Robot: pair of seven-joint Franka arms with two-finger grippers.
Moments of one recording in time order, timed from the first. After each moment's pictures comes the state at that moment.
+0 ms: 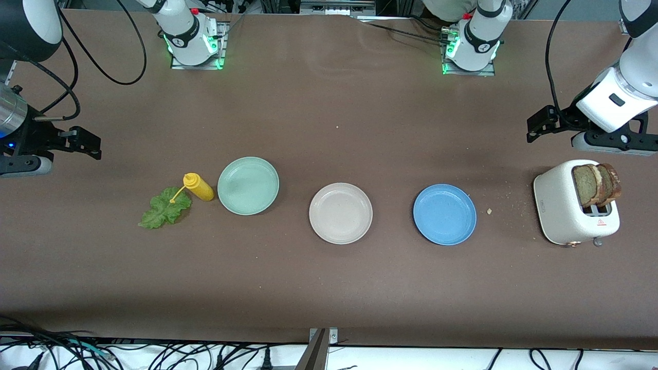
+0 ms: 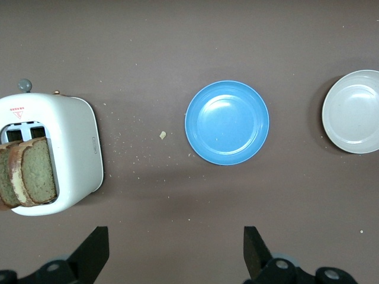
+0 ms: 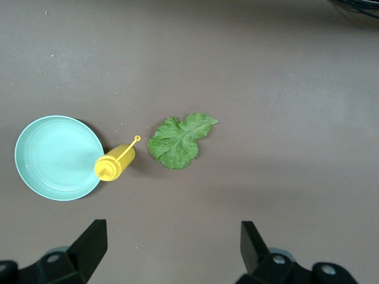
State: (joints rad) left arm -0.05 0.02 -0.04 -1.65 -0.02 1.66 -0.02; right arm 0.12 0.18 -0.09 -1.46 -0.06 1.63 -0.08
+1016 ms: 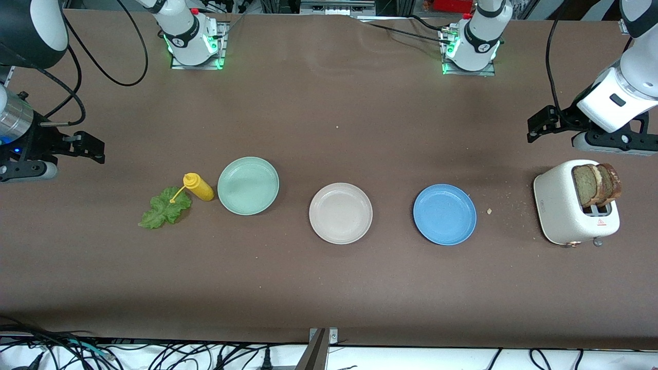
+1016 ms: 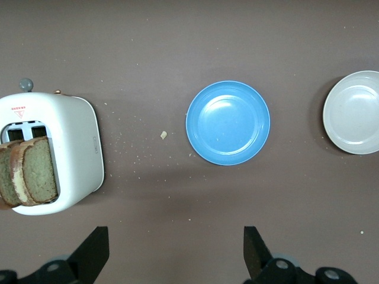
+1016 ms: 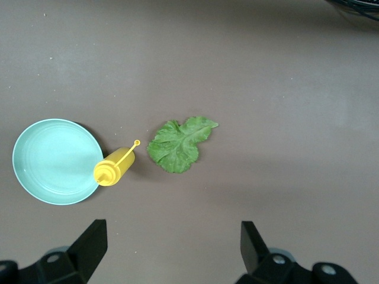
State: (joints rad) left arm -0.04 0.02 -0.04 -1.65 -0.02 1.66 -0.02; right arm 0.13 0.19 -0.10 -1.45 -0.06 1.65 -0.08
